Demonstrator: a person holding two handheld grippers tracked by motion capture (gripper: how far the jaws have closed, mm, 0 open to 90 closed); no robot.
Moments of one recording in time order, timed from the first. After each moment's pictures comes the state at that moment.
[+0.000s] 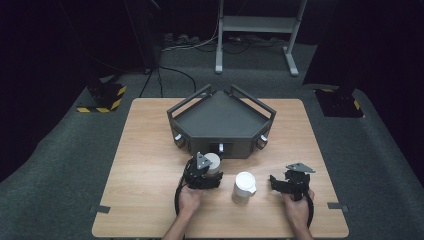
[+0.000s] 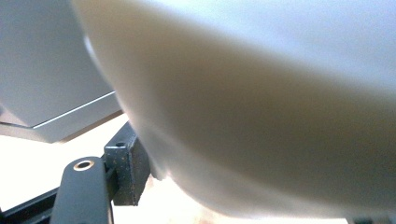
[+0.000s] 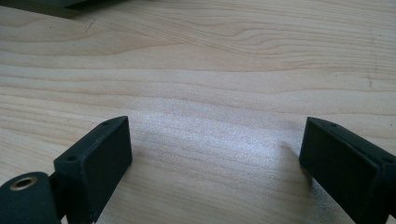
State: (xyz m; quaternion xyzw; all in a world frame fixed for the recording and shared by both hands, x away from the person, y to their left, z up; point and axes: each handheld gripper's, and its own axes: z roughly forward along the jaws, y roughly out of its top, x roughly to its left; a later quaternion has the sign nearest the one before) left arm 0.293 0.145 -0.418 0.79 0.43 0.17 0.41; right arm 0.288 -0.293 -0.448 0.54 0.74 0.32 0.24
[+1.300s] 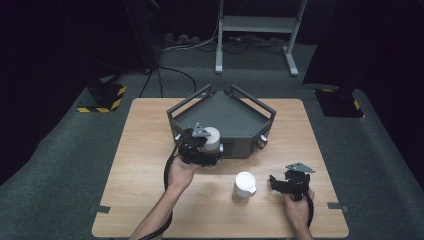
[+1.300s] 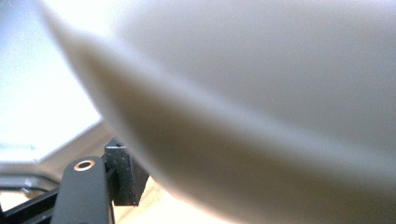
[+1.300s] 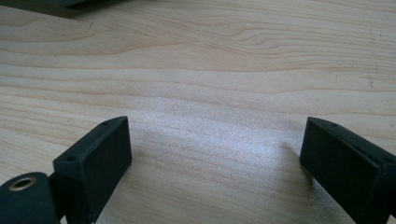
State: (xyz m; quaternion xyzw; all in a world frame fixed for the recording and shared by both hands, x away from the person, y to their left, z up) left arm 0.338 0.168 -0.295 0.82 0.38 0.13 0.40; right arm 0.288 -0.293 -0.448 0.54 0.74 0.32 0.24
